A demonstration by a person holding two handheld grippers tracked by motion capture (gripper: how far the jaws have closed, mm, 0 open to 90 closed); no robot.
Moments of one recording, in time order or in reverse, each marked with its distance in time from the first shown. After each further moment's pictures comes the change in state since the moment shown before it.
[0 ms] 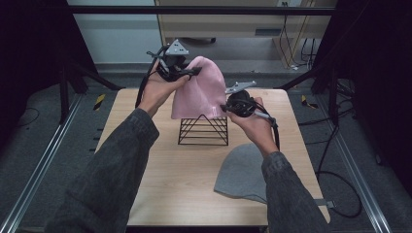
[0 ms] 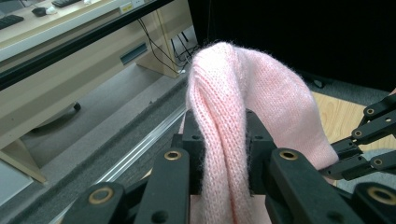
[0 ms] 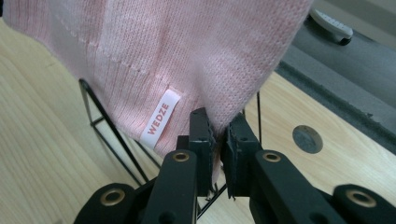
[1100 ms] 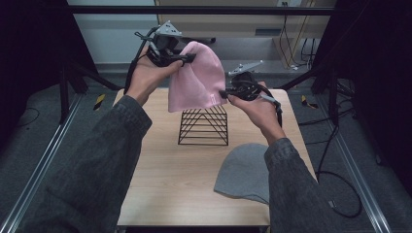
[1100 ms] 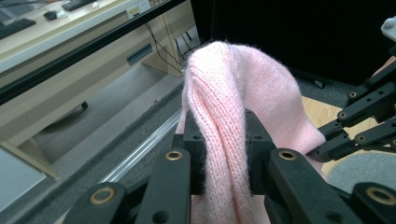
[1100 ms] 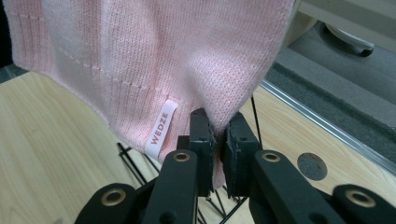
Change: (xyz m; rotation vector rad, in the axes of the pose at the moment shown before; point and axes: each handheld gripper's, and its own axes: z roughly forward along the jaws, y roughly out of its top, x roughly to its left) left arm 0.012 0.041 -0.035 0.020 0.008 0.006; right arm -0.018 0.043 -0.028 -0.052 0.084 0.053
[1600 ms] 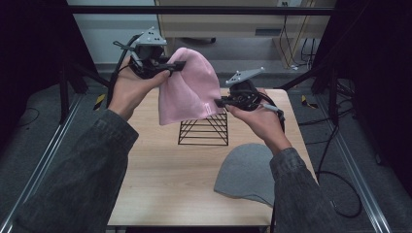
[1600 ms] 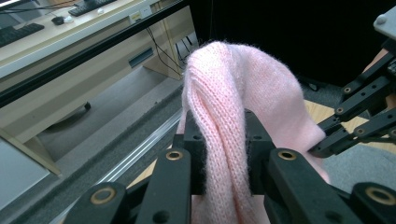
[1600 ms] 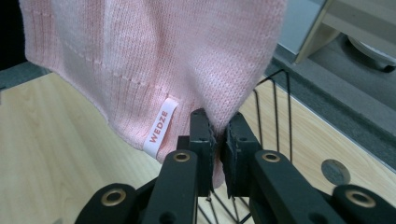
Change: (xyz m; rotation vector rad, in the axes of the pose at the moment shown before) left arm -0.028 -0.005 -0.057 -0.017 0.016 -0.008; right arm 0.038 -0.001 -0.032 -0.019 0.077 -0.064
